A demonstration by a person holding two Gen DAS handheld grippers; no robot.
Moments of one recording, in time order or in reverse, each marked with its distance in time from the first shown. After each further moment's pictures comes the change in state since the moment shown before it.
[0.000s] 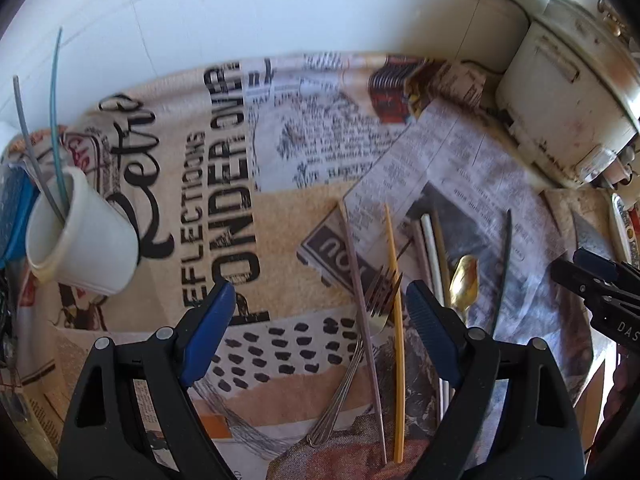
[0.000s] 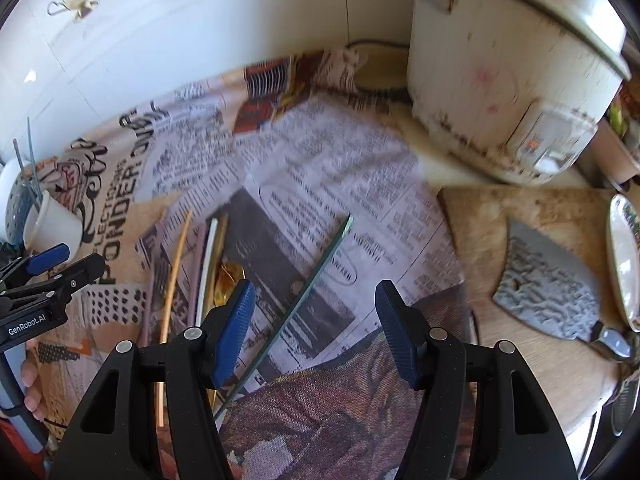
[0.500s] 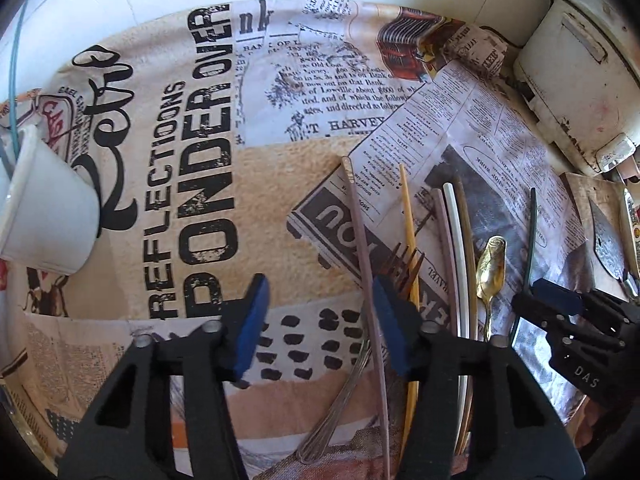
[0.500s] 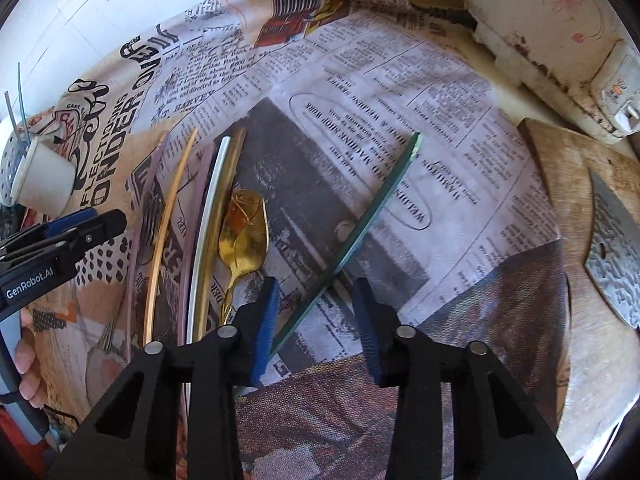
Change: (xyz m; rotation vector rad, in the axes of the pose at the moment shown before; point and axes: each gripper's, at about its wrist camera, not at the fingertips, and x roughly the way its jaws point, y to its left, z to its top) left arm 0.042 0.003 -0.007 -0.027 0.095 -0.032; right arm 0.045 0.015 -0.020 -0.053 0.120 0.065
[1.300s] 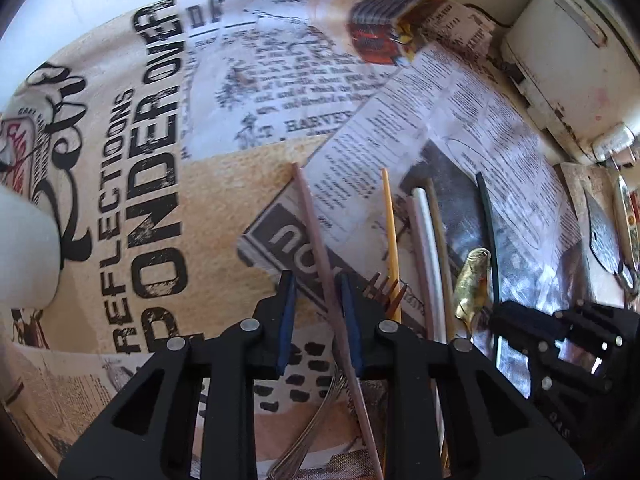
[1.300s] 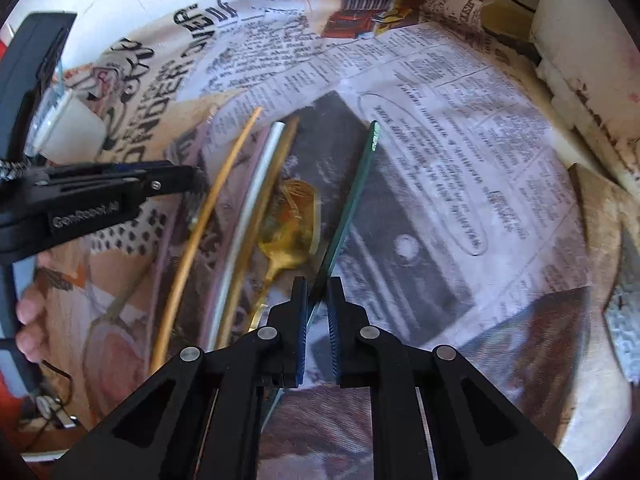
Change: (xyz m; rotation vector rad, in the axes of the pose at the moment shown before) left arm 0.024 -0.024 0.022 0.067 0.069 -0.058; right arm 0.011 0.021 0.004 -0.164 0.029 0.024
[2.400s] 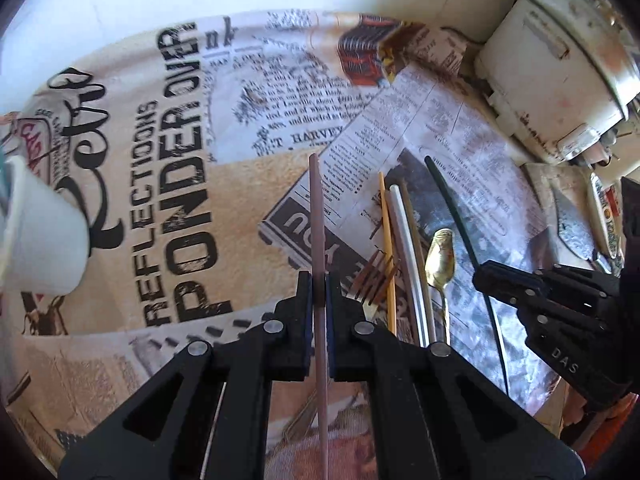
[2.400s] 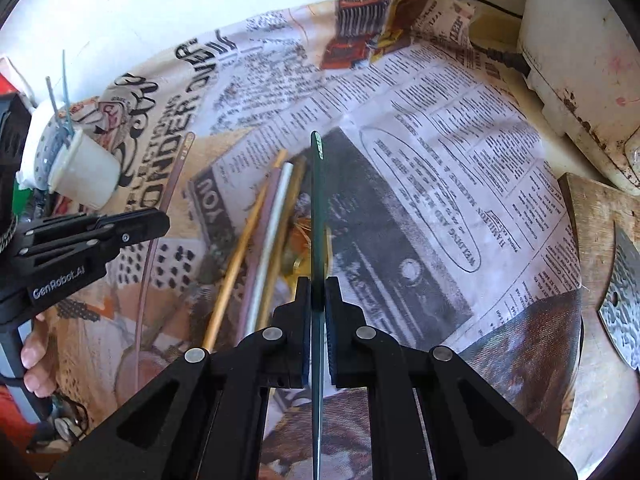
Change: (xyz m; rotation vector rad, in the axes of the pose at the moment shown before) left arm -0.053 0.020 -0.017 -0.007 -0.068 -0.052; right arm -0.021 0.010 0.015 0.072 -0.079 0.092
